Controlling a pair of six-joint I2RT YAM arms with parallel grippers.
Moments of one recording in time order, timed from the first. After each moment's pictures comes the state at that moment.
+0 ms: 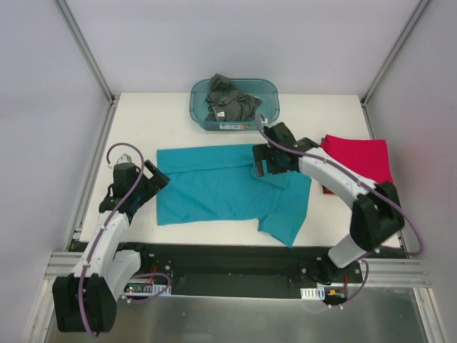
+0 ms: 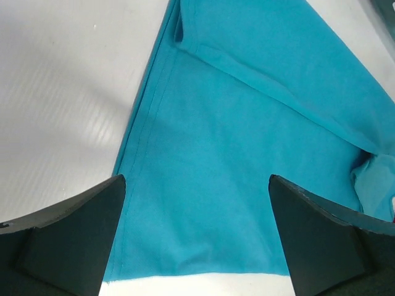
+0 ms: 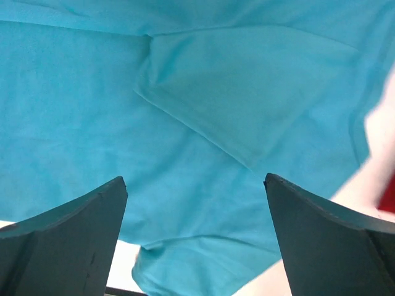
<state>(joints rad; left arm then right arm) 0.02 0.90 0.49 -0.34 0.10 -0.70 0.59 1.67 1.29 -0.72 0.12 0.29</state>
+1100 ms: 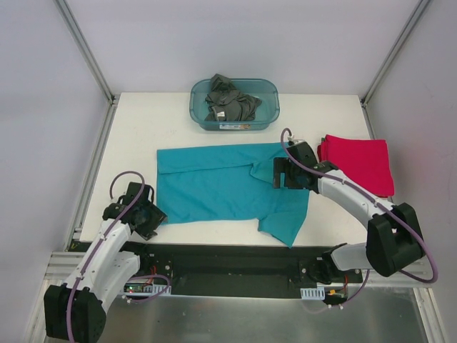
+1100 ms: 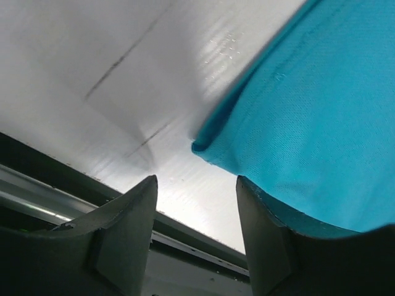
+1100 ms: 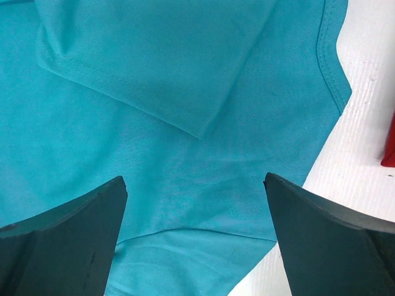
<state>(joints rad) -0.14 0.74 0.42 -0.91 -0.02 -1.05 0.48 1.35 0.87 -0.53 0.15 0.40</state>
